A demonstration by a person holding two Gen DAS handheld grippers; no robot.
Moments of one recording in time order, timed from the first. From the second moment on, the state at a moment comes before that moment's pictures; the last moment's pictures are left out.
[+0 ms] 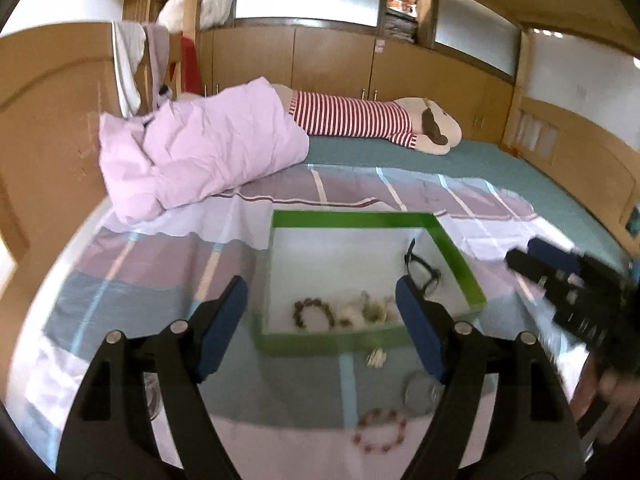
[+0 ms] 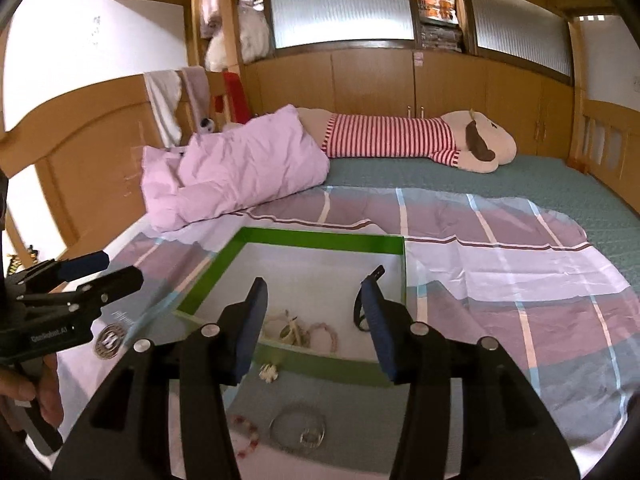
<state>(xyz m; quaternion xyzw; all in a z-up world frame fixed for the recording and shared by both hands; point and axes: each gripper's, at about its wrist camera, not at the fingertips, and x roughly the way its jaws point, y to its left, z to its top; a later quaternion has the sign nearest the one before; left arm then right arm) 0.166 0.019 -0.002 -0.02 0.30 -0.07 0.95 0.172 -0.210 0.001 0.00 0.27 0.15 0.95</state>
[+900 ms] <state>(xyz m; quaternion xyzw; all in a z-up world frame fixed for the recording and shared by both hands) 0.158 -0.044 -0.160 0.05 0.47 -0.10 0.88 0.143 -0.236 -0.055 -0.04 0.36 0.16 0.92</state>
